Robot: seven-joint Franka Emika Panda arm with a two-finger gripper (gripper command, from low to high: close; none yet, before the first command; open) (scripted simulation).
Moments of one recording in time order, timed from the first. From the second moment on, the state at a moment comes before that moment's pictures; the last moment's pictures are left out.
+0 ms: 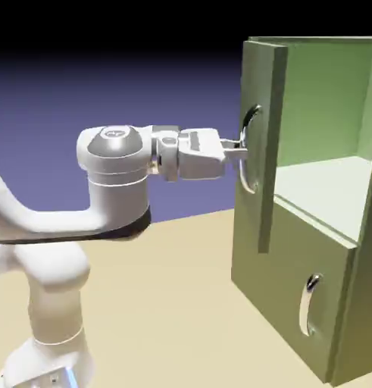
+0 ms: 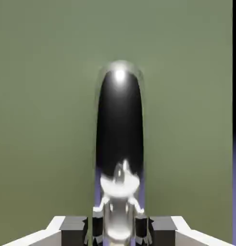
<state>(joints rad) 0.18 -1.34 -0.57 -2.85 -2.09 2.65 2.32</state>
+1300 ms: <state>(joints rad) 0.02 -1.54 0.83 -2.77 -0.69 1.68 2.14</state>
